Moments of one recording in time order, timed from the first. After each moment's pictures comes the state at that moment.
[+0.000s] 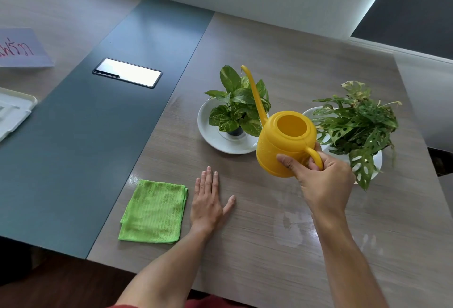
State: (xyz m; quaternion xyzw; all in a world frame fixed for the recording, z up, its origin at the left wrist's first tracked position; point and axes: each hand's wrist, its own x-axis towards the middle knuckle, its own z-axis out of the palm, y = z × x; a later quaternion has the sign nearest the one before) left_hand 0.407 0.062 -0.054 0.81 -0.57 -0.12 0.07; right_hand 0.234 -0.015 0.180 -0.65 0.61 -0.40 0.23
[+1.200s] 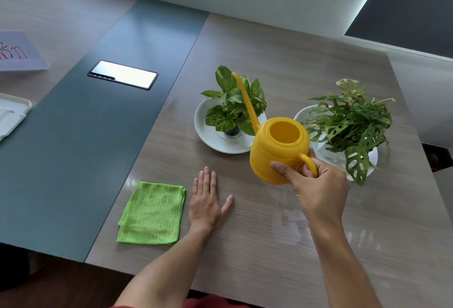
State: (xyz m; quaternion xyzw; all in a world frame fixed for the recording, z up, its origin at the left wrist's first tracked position) left_hand 0.407 0.062 -0.050 0.81 -0.57 -0.13 0.07; right_hand 0.233 0.002 0.181 -0.64 0.61 -0.40 0.25
